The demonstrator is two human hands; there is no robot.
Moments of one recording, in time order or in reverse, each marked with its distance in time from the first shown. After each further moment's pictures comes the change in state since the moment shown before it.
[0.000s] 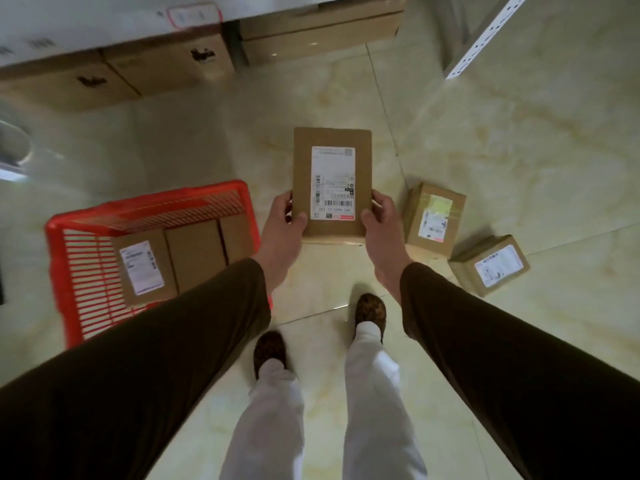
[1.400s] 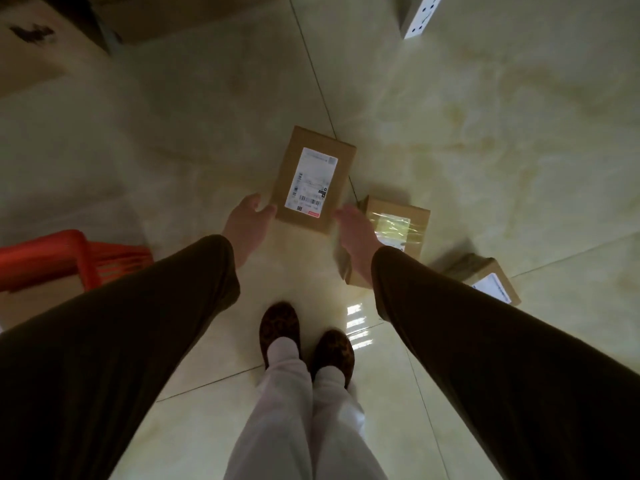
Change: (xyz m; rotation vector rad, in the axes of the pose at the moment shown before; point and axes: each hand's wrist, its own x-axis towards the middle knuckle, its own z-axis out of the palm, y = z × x) left_hand 0.227 -0.031 0.183 0.406 0.013 -0.184; right_hand 0.261 0.086 -0.111 -0.206 -0.150 0.302
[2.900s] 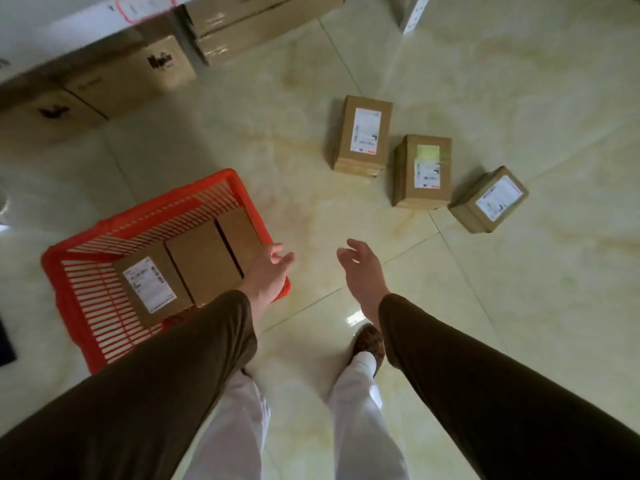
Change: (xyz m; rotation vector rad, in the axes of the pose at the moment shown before) left_hand -0.225 -0.212 -0.196 -0.023 -0.212 0.059; right_hand -0.301 0.101 0.228 0.226 0.232 -0.057
